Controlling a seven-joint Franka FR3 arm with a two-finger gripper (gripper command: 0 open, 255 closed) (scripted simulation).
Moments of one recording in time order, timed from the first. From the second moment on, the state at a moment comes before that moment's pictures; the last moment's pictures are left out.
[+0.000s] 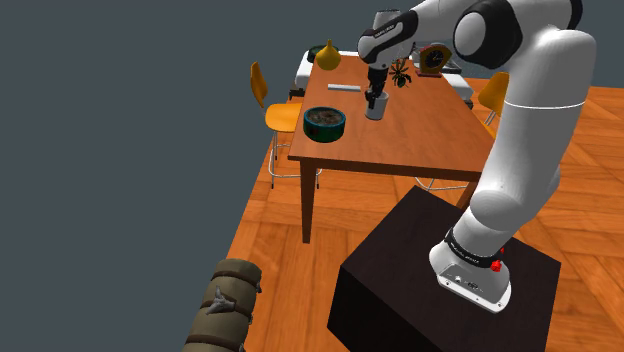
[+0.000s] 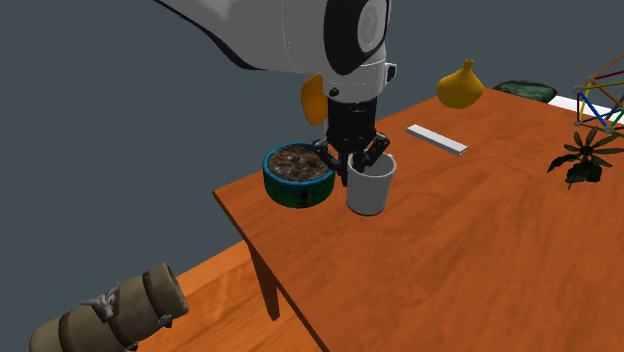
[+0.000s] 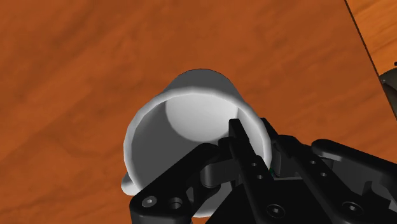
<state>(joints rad) -0.16 0.30 -0.37 -1.82 0.05 2.12 -0.63</state>
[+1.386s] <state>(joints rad) -0.10 0.40 -0.33 -1.45 0.06 1.85 -0.52</state>
